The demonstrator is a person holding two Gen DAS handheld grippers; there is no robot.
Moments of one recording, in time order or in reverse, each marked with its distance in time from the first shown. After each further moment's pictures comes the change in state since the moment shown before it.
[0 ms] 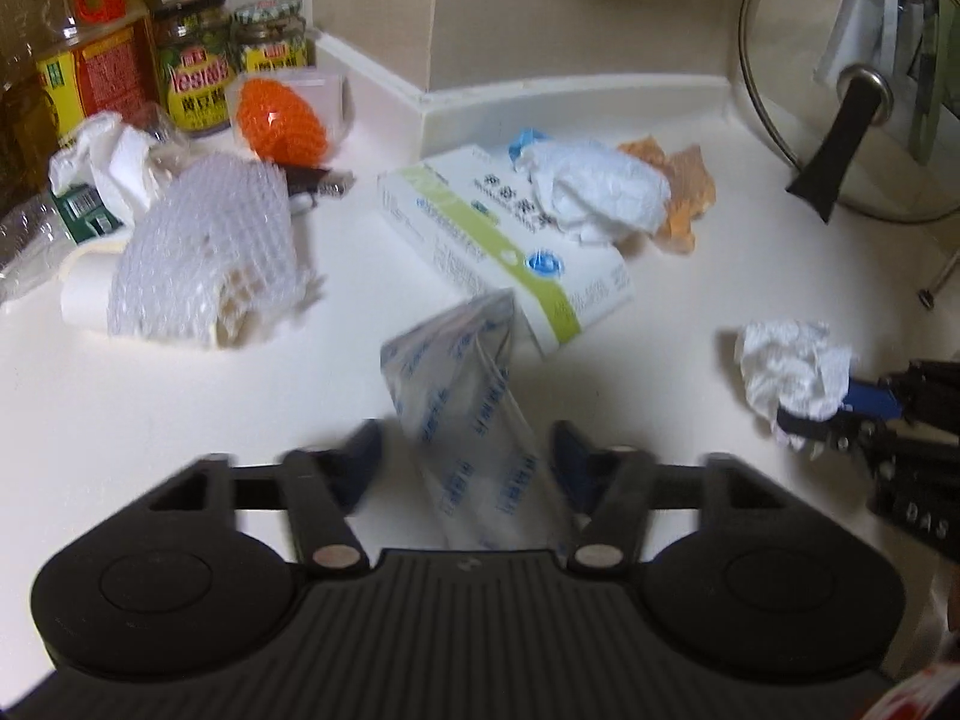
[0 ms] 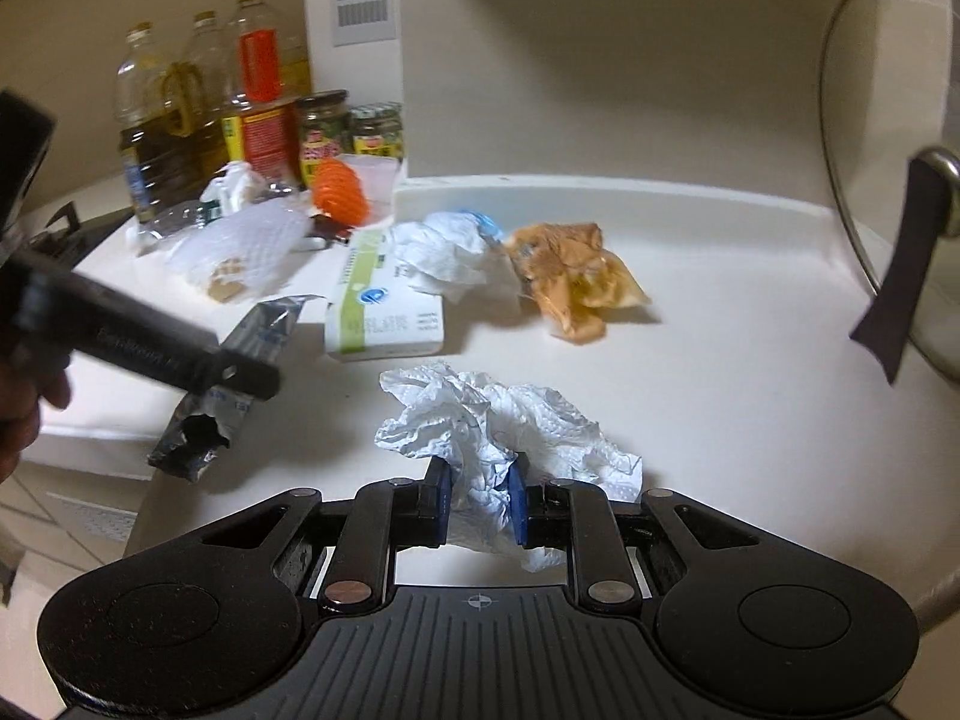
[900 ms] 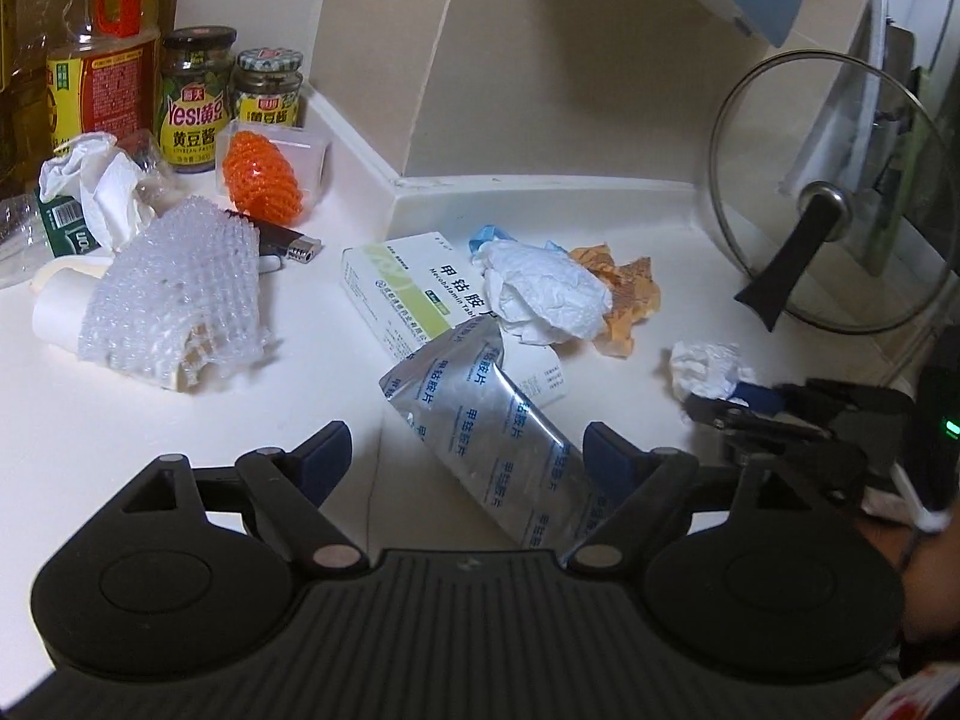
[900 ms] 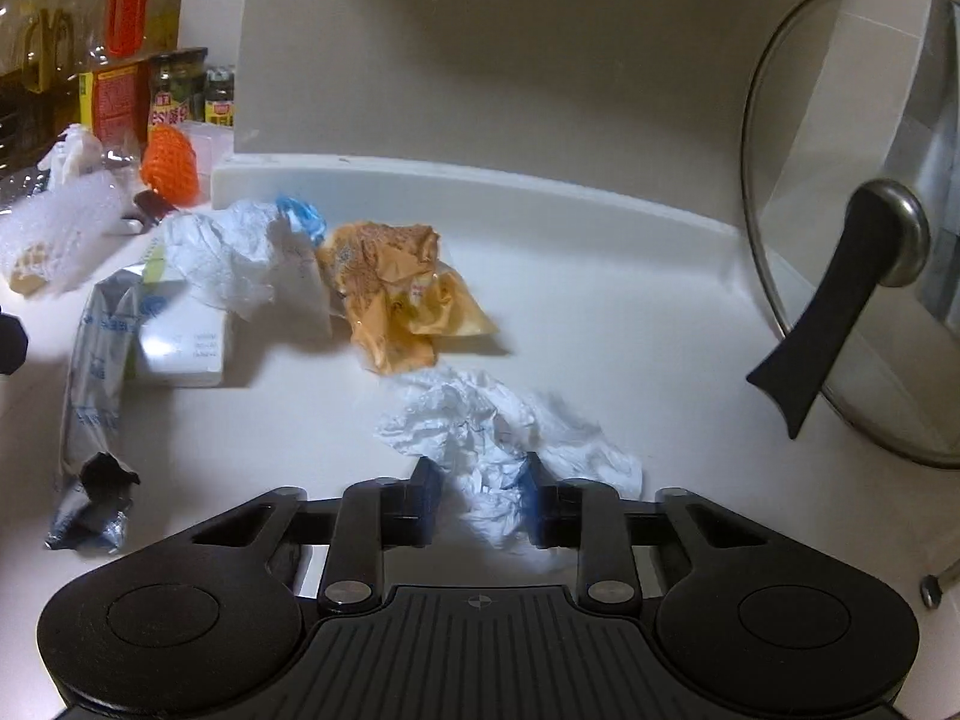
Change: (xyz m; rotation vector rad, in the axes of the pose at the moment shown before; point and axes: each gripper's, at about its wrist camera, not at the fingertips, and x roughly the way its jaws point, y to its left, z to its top) left arm -0.015 -0.006 0.012 -0.138 -0.157 -0.093; right arm 0.052 -0.035 0.024 -0.065 0.021 -0.238
